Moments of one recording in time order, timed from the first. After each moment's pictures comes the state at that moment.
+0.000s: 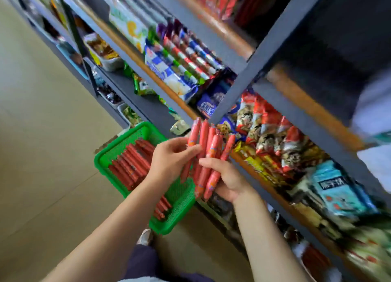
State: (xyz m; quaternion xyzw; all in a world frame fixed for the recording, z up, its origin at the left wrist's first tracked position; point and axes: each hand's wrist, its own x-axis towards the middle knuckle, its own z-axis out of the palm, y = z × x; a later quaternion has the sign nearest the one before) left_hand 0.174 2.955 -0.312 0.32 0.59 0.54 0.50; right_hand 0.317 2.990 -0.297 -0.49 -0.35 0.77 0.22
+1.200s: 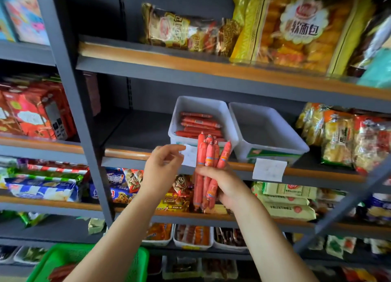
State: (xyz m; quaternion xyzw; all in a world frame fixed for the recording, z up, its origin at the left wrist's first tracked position) left_hand 0.374 2.972 -0.109 0.61 0.40 0.51 0.45; right_hand 0.525 2.912 -0.102 -0.54 -0.36 0.51 0.56
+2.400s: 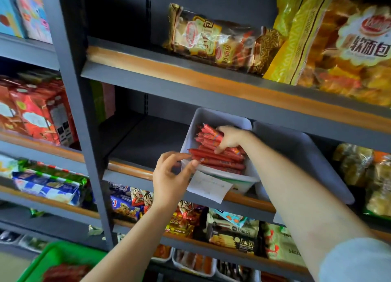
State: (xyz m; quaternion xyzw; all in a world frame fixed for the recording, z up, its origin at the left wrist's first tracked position) left_hand 0.413 3.049 -0.139 0.57 0.43 0.61 0.35; right_hand 0.616 3.150 -0.033 -0.73 -0.67 0.12 -0.07
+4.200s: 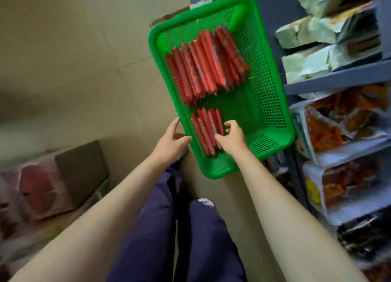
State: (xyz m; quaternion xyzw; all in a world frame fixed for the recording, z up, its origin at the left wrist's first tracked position) left_hand 0.120 2.828 -0.649 0.02 0.72 0.35 0.59; right_hand 0.254 2.975 -0.665 -0.60 -0.66 0.41 -0.19
